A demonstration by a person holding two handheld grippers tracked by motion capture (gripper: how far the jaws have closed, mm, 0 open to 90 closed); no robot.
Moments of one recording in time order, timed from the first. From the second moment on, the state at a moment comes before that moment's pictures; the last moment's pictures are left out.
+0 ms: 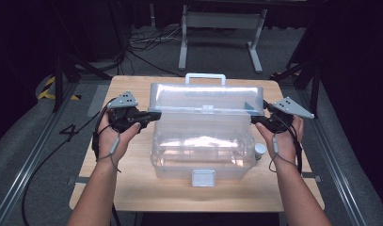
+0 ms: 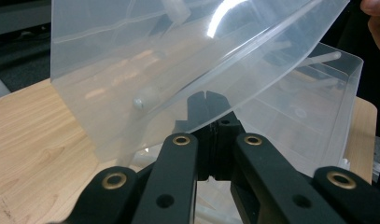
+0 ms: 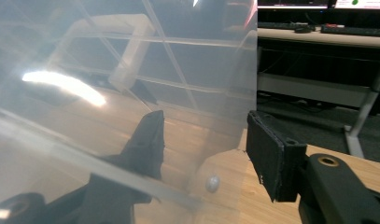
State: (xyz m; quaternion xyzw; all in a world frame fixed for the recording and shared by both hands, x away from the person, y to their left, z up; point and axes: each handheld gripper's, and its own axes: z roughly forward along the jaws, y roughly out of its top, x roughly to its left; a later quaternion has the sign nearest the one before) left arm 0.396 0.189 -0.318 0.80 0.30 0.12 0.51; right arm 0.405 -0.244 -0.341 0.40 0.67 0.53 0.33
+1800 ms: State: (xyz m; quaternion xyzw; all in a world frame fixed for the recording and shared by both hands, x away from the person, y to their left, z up) left arm 0.352 0.207 -0.330 0.81 0.29 0.08 0.51; right arm 0.430 -0.235 -0.310 0.44 0.62 0.51 0.40
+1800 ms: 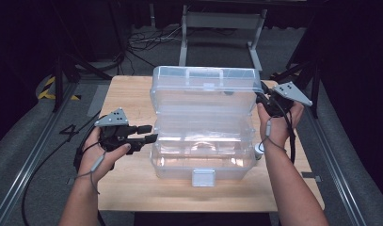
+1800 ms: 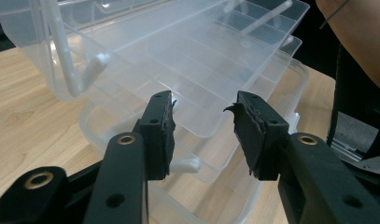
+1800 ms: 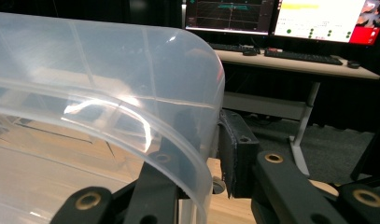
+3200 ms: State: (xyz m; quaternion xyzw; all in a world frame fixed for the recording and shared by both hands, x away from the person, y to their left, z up) left arm 0.347 0.155 -0.369 0.88 0.19 -0.03 0.42; right arm 0.458 -0.242 -0.303 0.46 0.64 0.51 0.35
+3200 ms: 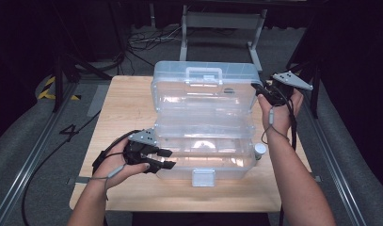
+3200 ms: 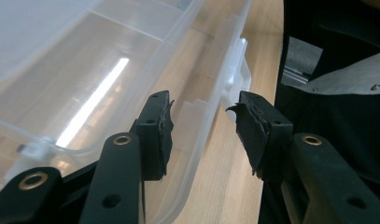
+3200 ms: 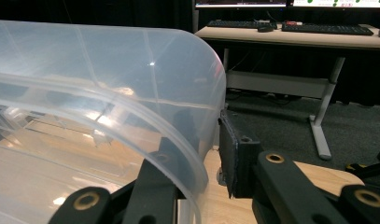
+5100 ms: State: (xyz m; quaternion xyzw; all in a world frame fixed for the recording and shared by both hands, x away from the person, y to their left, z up) left arm 0.356 0.141 -0.409 0.91 0.19 -0.07 0.36; right arm 0.492 -0.240 -0.302 0.47 0.65 0.49 0.34
